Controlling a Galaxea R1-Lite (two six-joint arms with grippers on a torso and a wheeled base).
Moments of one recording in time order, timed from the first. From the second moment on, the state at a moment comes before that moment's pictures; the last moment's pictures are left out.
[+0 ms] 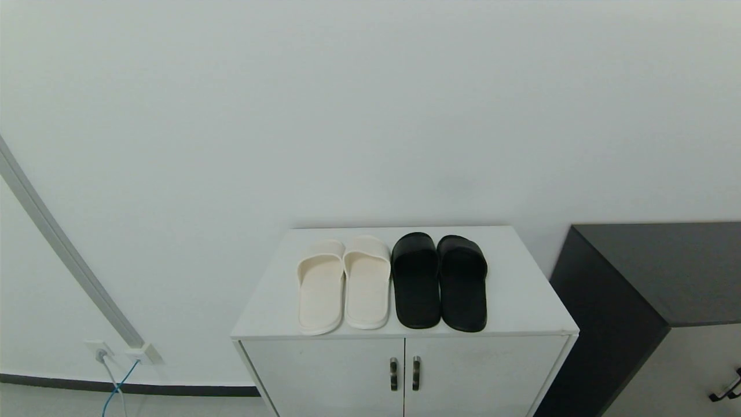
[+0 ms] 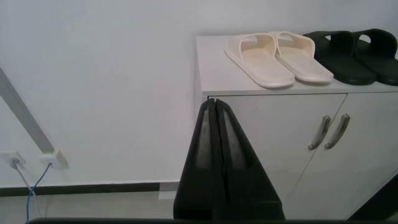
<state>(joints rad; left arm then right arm) 0.00 0.00 0.00 0.00 0.01 0.00 0.00 0.00 -0.01 0.00 0.03 0.01</state>
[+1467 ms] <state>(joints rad) 0.00 0.00 0.00 0.00 0.01 0.00 0.72 1.17 -0.49 -0.37 -0.26 0.23</state>
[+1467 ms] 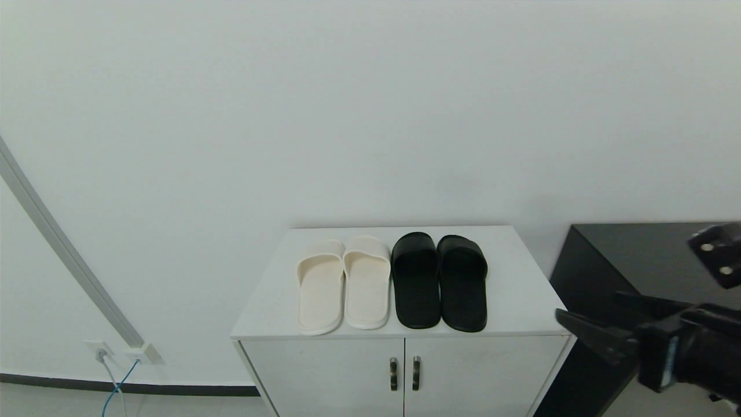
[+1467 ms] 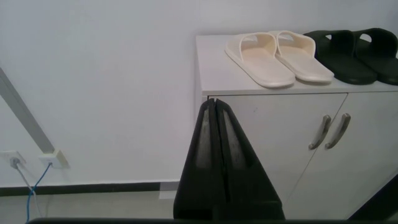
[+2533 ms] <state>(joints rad) 0.00 0.00 0.00 0.00 0.01 0.00 0.85 1.98 -0.98 -0.55 -0.71 0.38</state>
